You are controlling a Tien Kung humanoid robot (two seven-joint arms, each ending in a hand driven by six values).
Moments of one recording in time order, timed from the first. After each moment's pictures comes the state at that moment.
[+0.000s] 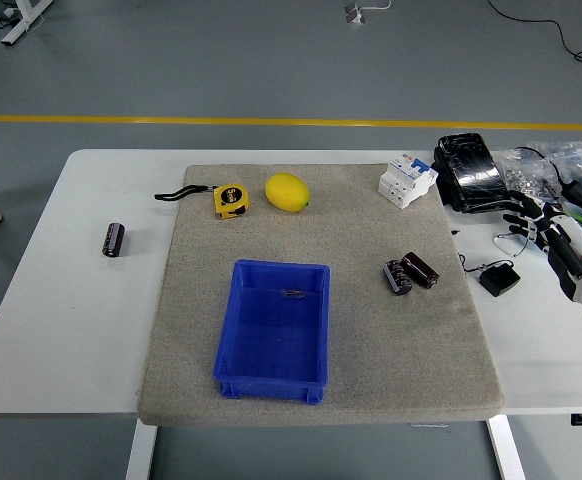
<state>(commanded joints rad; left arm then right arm) -0.09 0.06 -0.35 -0.25 0.19 0.39 0.05 0.31 -0.47 1.11 1.21 -1.18 -0.06 0.19</state>
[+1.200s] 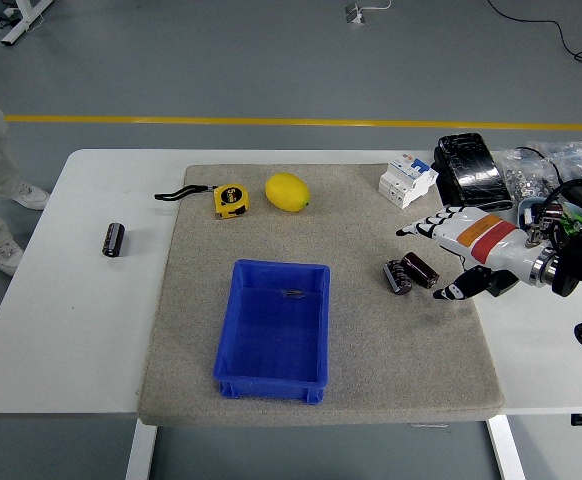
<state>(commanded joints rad) -0.09 0.07 -0.39 -0.25 0.27 0.39 0.09 0.79 -0.55 0.47 1.10 -1.96 -0.14 0.29</state>
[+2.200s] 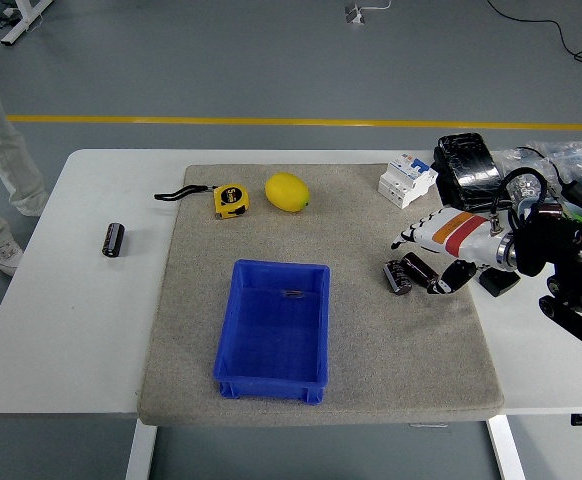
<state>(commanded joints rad) -0.10 0.07 -0.41 -0.26 0.31 0.39 0.10 0.98 -0.39 0.22 0.78 -1.92 -0.11 0.31</state>
